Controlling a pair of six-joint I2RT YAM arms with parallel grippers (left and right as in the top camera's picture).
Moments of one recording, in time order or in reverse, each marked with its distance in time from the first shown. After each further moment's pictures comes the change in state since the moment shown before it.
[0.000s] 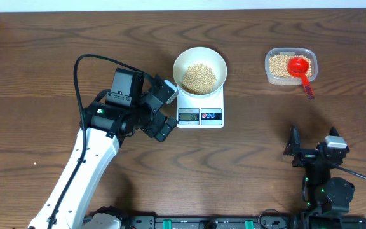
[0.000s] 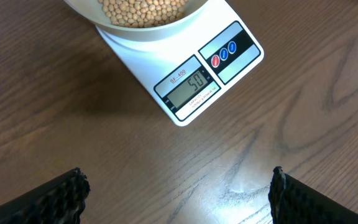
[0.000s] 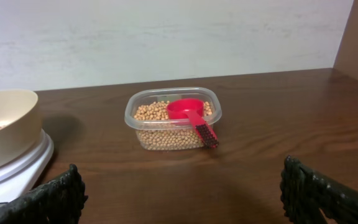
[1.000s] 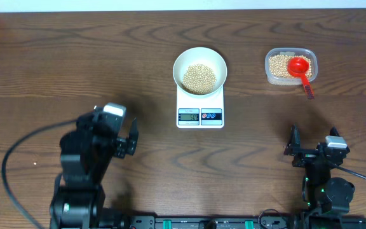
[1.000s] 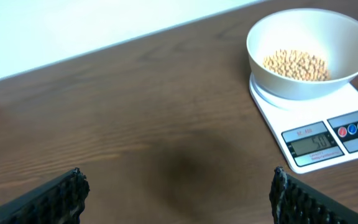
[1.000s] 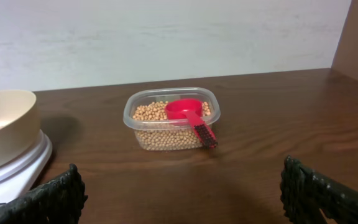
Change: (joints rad) left arm 0.258 -0.725 -0.485 0.369 -0.184 -0.112; right arm 0.000 0.000 0.000 0.000 0.003 0.000
